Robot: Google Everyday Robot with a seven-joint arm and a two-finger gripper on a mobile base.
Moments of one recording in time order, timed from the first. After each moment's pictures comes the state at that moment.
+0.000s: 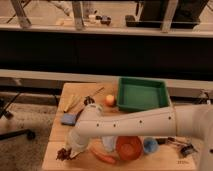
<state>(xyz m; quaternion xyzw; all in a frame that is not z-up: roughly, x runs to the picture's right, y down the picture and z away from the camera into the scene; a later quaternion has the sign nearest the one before) -0.163 0.276 0.659 -0.27 -0.34 -0.27 0.86</state>
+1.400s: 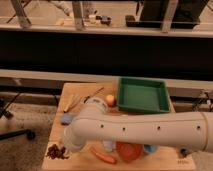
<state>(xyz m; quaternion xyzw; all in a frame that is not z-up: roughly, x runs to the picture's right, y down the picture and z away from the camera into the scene) -0.167 0.229 0.570 -0.21 -0.37 -0.29 0.86</state>
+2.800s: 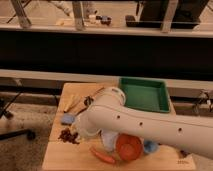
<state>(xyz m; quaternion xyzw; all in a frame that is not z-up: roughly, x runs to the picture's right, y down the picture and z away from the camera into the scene) -0.114 0.172 0.581 -0.18 -0.33 -0.24 0.89</state>
